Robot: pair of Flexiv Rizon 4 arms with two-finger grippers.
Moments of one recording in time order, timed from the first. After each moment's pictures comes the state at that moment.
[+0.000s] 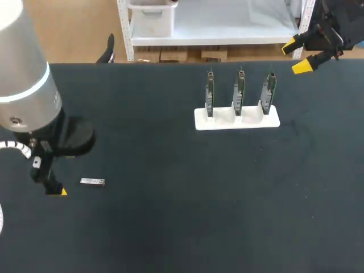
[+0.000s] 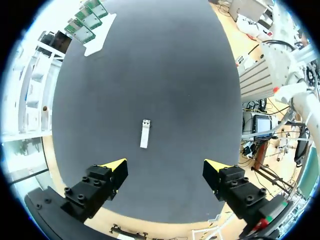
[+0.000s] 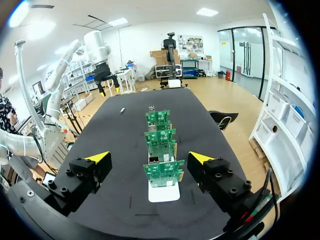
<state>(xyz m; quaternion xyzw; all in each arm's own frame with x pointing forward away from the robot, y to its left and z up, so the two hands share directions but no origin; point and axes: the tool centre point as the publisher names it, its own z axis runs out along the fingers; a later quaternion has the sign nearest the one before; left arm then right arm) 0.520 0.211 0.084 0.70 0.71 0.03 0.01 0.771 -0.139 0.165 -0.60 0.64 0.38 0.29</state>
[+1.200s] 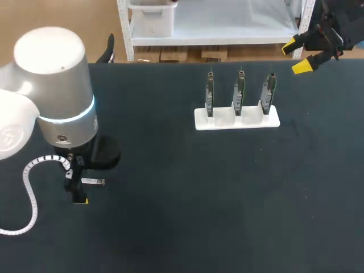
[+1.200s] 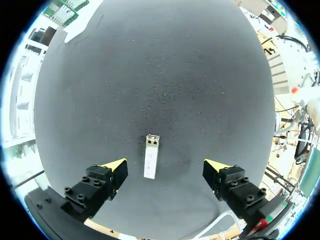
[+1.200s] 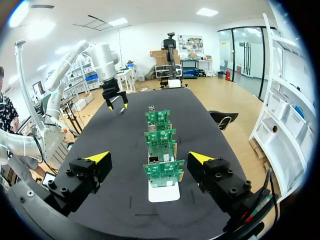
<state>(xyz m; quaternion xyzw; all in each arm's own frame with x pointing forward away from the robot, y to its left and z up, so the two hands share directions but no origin) 0.552 0.194 0.001 0.71 0.71 0.04 -0.03 0.771 -0.139 0.165 -0.60 0.64 0.38 0.29</state>
